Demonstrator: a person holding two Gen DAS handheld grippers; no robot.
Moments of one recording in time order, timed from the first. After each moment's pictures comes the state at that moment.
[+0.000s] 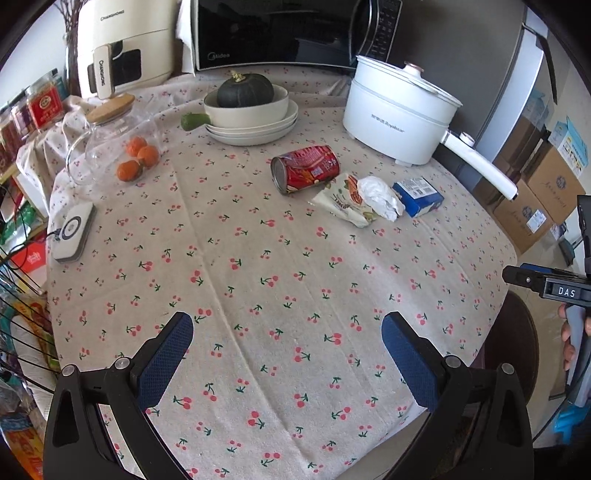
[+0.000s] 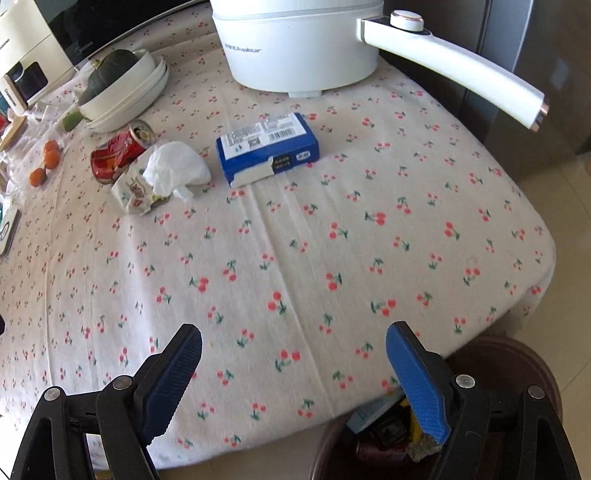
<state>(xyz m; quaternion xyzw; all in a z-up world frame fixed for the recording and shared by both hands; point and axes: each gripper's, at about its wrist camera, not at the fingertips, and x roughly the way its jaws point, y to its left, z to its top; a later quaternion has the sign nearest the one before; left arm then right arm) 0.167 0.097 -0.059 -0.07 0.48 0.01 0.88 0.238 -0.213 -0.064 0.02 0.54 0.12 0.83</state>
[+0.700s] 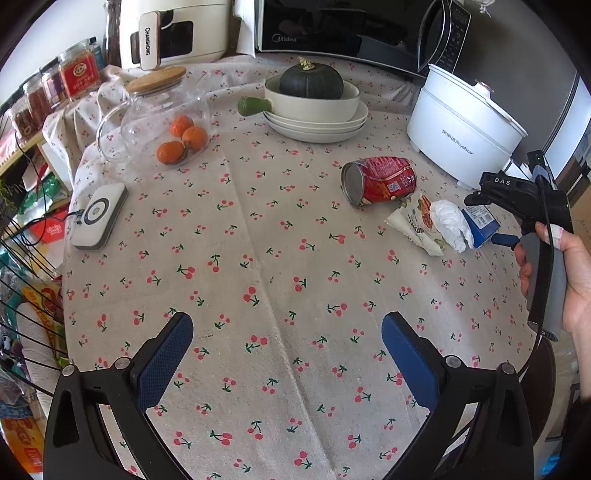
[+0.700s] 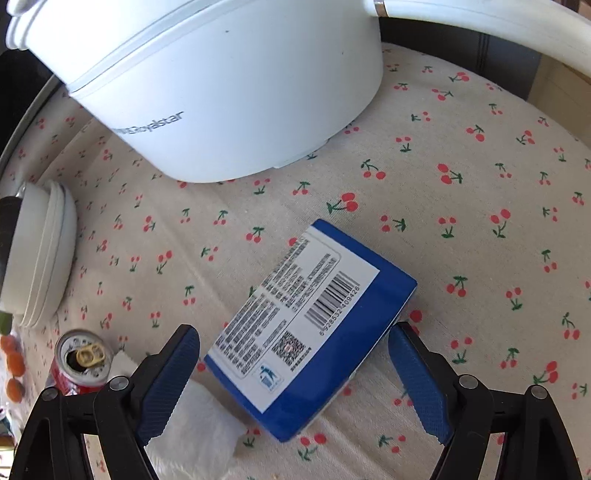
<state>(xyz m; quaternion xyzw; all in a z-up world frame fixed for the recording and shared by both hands) 0.196 0.140 -0.082 -0.09 0.49 0.08 0.87 0.404 -0.156 -0.126 0.21 0.56 -0.01 0.80</state>
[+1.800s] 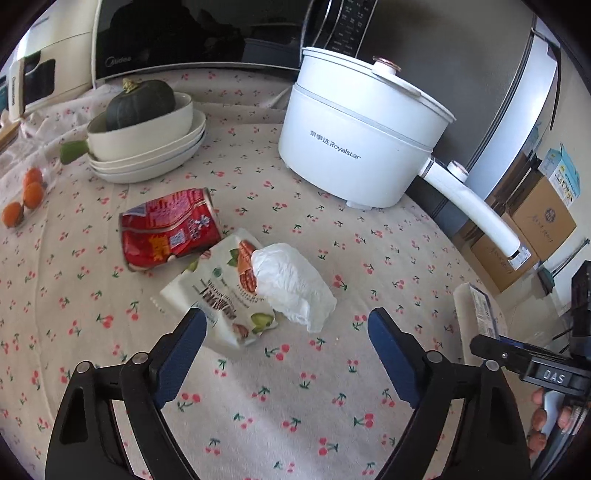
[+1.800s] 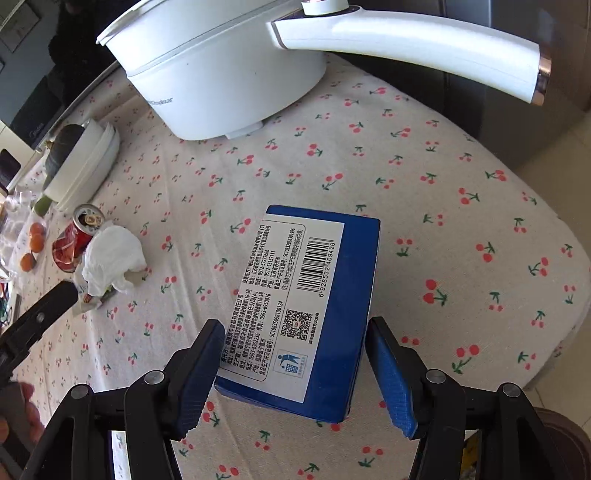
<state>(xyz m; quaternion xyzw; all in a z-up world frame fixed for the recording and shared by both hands) 0.311 -0.011 -0.103 -0.10 0.43 -0.04 0.90 0.299 -0.281 -0.103 0.12 0.52 0.13 0.83</state>
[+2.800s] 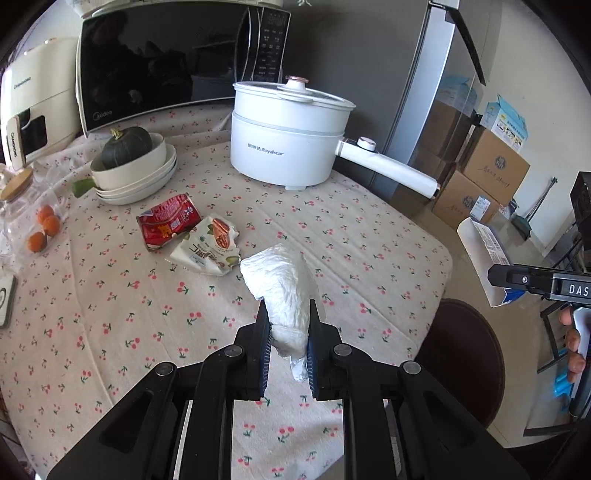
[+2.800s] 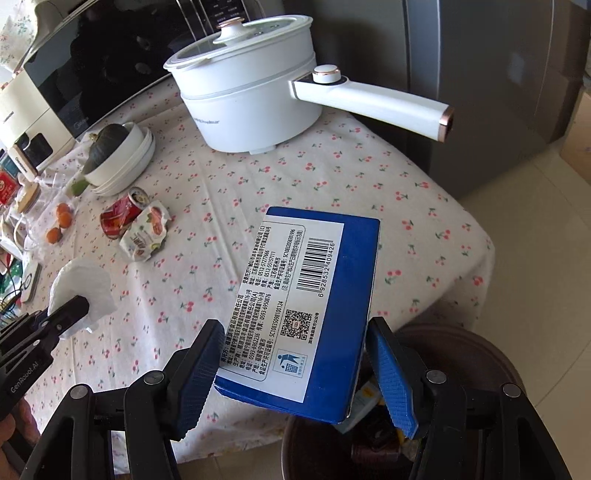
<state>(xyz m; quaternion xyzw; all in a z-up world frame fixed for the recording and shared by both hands) 0.177 -0.024 -0.040 -0.03 0.41 -0.12 0.90 0.186 -0.297 -0.016 0.09 0.49 0.11 0.86</state>
